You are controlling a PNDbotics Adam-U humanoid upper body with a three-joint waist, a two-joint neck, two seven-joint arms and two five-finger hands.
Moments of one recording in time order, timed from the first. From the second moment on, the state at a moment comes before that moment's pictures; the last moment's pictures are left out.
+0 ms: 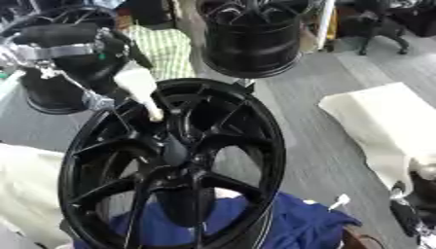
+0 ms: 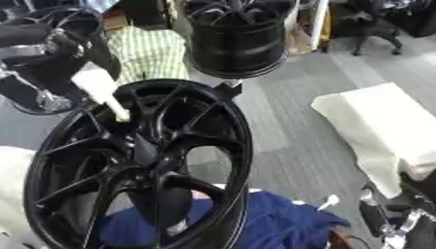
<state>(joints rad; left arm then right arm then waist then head) -1.07 0.70 -0.46 -1.24 -0.10 -0.56 -0.56 0.08 -0.23 -0.15 -1.47 0.15 0.02 -0.91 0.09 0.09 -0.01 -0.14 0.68</state>
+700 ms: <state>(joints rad) -0.73 0.83 -0.14 -0.94 -0.28 -0.56 -0.56 0.09 -0.21 -0.15 -1.47 0.14 0.02 -0.91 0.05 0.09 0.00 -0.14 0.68</state>
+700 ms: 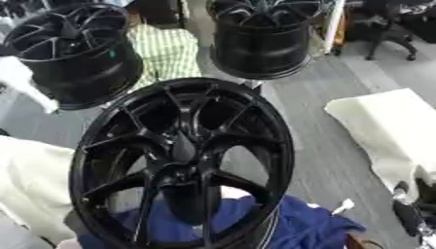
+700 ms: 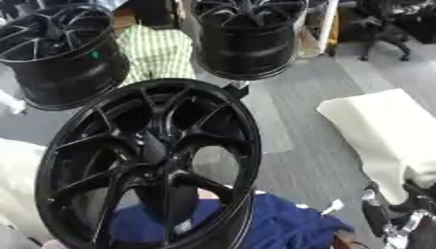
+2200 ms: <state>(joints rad) -0.24 0.19 0.41 -1.49 -0.17 -0.15 -0.44 0.04 -0.15 -0.14 -1.47 0.12 0.02 -0.91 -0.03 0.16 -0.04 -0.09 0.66</state>
